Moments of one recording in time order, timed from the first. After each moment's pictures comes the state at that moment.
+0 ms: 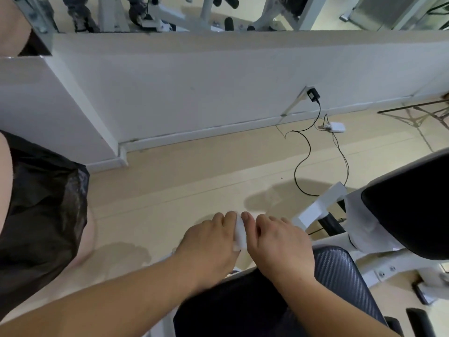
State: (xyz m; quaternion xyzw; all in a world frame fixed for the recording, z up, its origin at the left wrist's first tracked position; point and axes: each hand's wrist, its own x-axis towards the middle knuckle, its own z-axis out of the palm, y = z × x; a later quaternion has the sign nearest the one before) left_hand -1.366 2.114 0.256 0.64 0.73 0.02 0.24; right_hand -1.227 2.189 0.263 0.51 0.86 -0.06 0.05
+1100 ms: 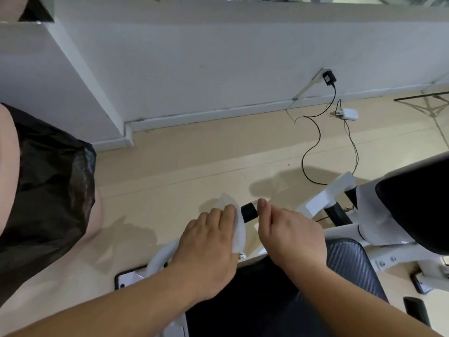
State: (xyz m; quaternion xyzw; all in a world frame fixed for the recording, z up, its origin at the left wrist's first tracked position) left_hand -1.363 2.075 0.258 0.59 0.77 0.02 0.25; right_hand -1.232 2.191 0.275 0.50 0.85 -0.08 0.11
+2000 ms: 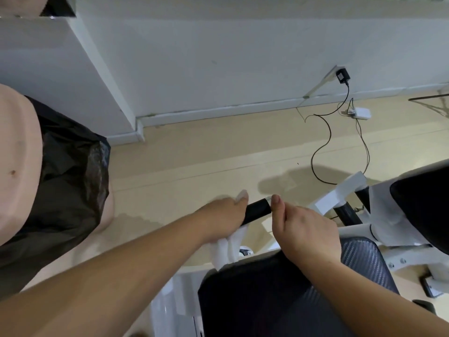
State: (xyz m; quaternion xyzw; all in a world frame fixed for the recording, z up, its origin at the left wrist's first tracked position) left_hand -1.404 2.127 0.266 0.36 0.75 0.08 0.56; right_hand -1.232 2.193 0.274 0.50 0.86 -0.06 0.12
